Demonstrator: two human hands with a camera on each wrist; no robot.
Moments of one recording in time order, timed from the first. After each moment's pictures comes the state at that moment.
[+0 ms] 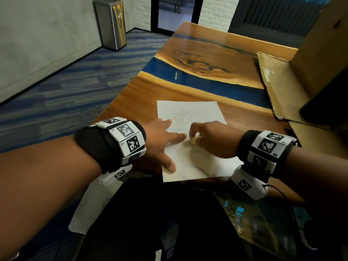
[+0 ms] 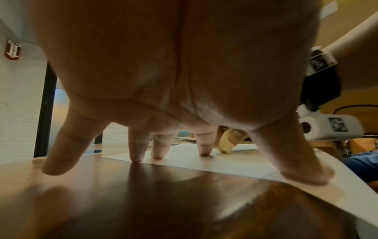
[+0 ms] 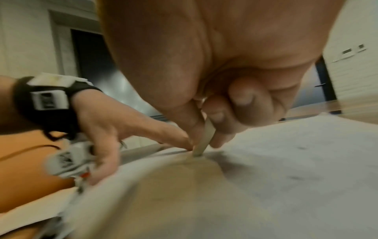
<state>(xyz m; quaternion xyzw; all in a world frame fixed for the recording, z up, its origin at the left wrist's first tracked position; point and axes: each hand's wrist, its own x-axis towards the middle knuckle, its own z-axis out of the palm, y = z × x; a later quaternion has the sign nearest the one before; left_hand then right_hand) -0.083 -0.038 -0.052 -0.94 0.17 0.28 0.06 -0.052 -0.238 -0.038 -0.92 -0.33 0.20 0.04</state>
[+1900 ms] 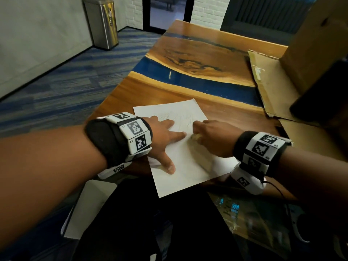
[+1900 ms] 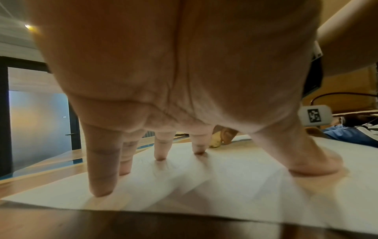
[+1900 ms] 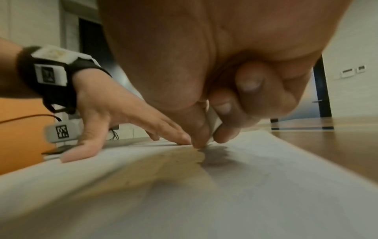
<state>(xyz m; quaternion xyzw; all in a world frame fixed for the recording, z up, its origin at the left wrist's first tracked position) -0.070 -0.065 -0.041 -0.94 0.19 0.26 0.13 -0.046 -0.257 -0.039 -0.94 -0.30 0.14 -0.04</state>
